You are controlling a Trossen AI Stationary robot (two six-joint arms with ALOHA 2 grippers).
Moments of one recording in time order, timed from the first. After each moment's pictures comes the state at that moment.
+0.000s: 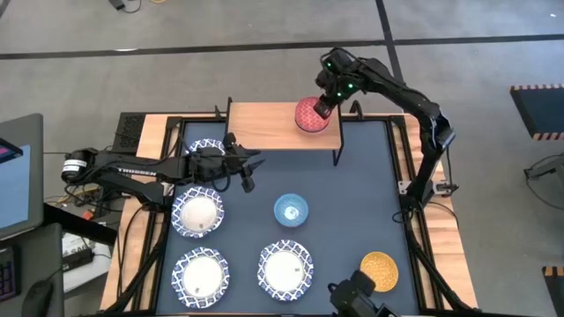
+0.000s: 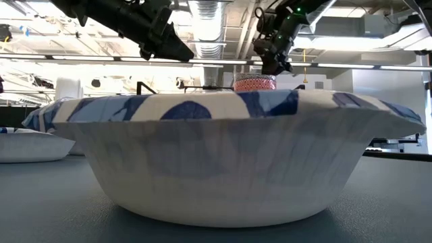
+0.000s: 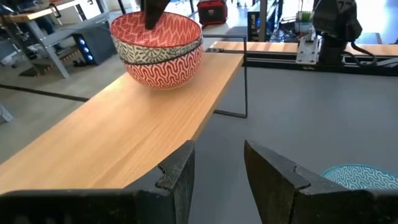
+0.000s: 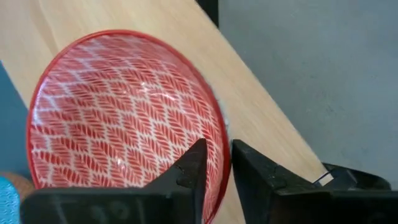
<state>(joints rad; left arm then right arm) 0.10 1.18 0.68 0.27 -0.40 0.06 -0.74 1.81 1.86 -1.09 -0.13 -0.08</state>
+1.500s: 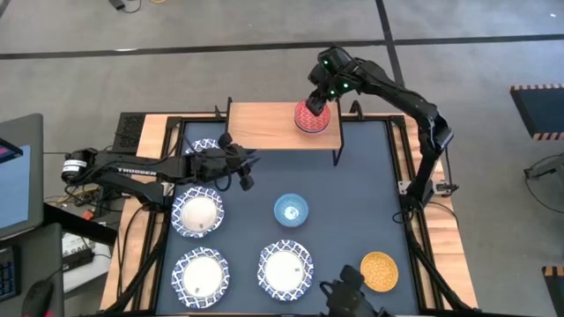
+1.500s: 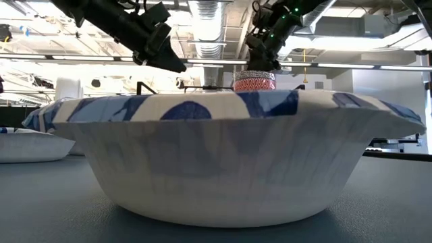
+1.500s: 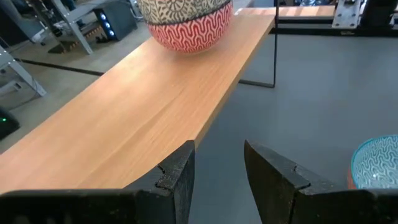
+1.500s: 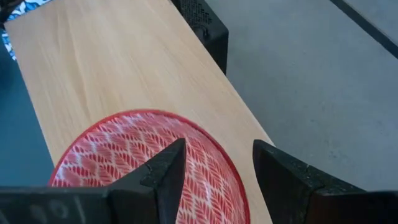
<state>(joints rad) 0.11 1.18 0.68 0.15 -0.49 0.04 -0.71 1.81 1.86 -0.91 -0.15 -0.10</state>
